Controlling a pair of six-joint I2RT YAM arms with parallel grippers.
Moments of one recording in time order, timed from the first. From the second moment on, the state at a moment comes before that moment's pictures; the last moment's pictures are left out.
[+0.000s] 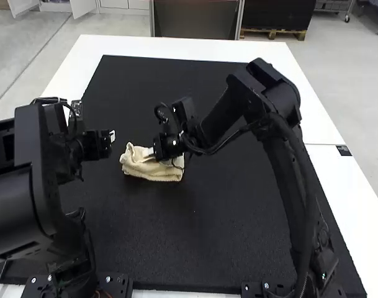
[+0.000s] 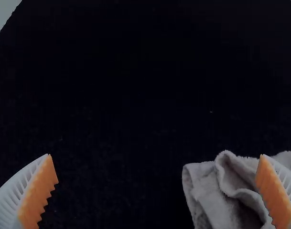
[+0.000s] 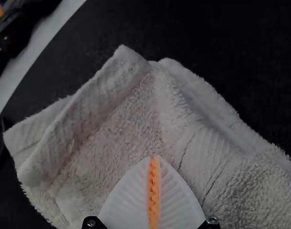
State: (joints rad) left arm 0.45 1.12 0.27 0.36 0.51 0.08; right arm 0.77 2.30 1.27 0.44 -0.60 0.35
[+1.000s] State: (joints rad) left arm 0.45 1.12 0.49 0.29 0.52 -0.03; right arm 0.57 1.87 1.19 0.48 -0.63 0.48
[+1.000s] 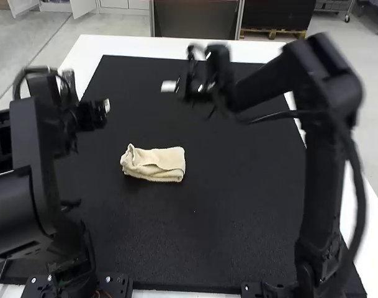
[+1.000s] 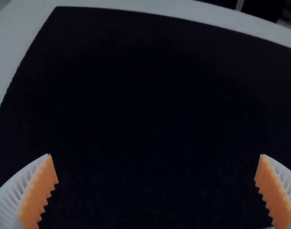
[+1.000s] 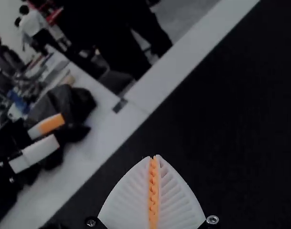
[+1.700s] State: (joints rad) left arm 0.28 0.79 0.84 0.12 0.45 -0.25; right arm 0.20 1.00 0.98 0.42 -0.56 0.50
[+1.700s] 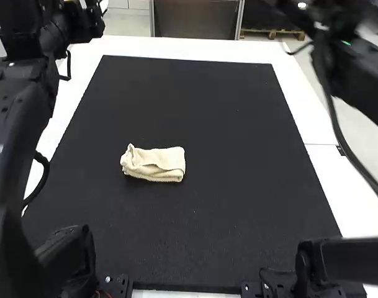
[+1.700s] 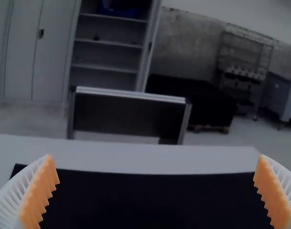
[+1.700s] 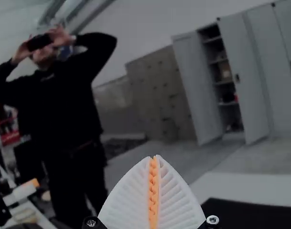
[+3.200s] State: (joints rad) left arm 0.12 0.00 0.04 0.55 0.08 0.08; right arm -0.11 0.01 0.19 0.18 -0.31 0.16
